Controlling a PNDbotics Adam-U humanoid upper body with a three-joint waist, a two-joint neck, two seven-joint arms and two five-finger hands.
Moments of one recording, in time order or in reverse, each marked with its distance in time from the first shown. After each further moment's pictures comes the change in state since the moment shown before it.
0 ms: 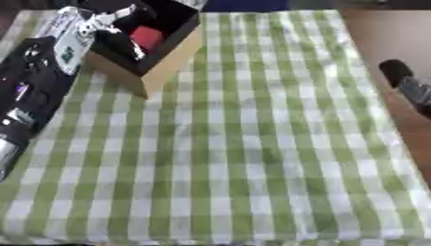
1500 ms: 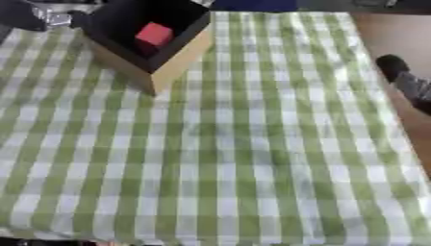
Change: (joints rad) left arm 0.510 0.234 0.160 -0.867 0.450 0.147 0.160; right arm 0.000 0.007 -0.013 0.005 0.003 -0.001 -0.012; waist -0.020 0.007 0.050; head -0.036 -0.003
